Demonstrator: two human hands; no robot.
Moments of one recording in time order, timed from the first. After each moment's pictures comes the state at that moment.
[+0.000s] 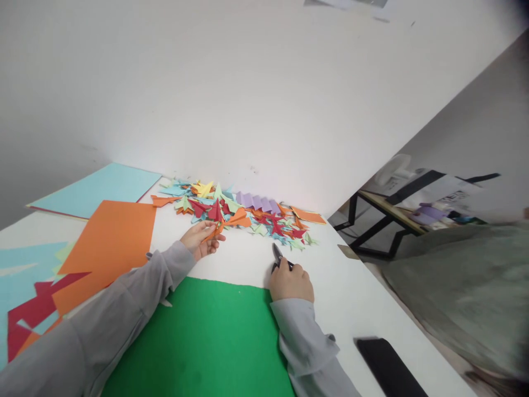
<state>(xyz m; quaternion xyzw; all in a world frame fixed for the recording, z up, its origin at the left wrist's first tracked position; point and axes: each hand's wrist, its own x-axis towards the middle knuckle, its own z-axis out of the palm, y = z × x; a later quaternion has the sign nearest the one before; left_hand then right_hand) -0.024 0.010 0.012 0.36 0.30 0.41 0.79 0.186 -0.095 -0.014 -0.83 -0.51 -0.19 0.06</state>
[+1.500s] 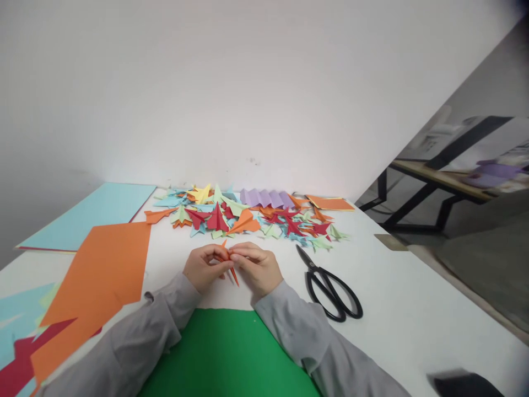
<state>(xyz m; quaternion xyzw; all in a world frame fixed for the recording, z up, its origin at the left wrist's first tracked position) -0.008 0.003 0.005 0.56 0.37 0.44 0.60 0.134 -0.023 -0.006 -0.43 -0.55 0.39 0.61</state>
